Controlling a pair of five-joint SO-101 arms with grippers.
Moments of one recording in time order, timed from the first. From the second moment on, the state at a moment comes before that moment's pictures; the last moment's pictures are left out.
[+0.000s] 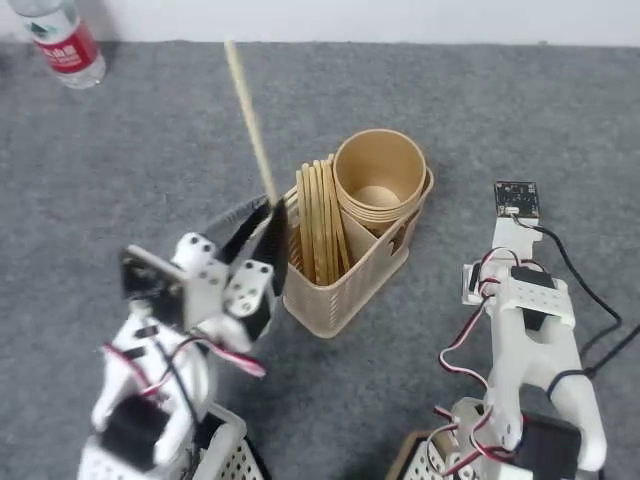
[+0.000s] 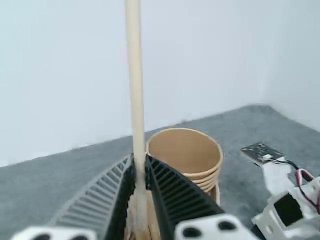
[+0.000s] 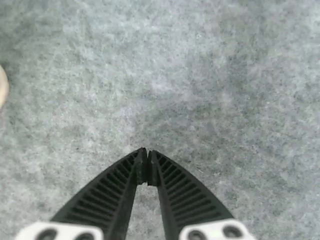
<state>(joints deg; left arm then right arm) 21.0 -90.5 63.0 38.6 7.3 9.9 -20.5 59.9 37.4 10.0</state>
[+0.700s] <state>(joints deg) 21.5 -90.9 76.4 32.9 6.7 9.9 -20.5 59.9 37.4 10.0</state>
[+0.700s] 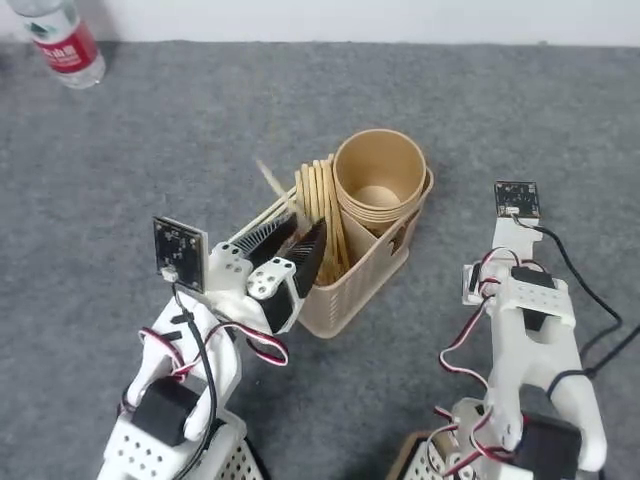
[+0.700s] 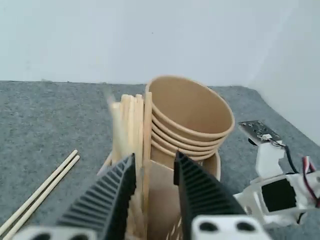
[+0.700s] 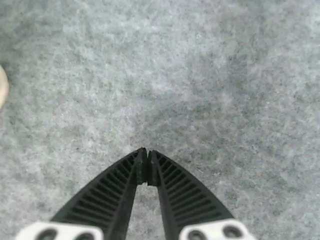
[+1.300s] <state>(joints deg) -3.0 -90.9 73.6 37.0 -11.0 9.9 -20.5 59.9 37.4 10.0</state>
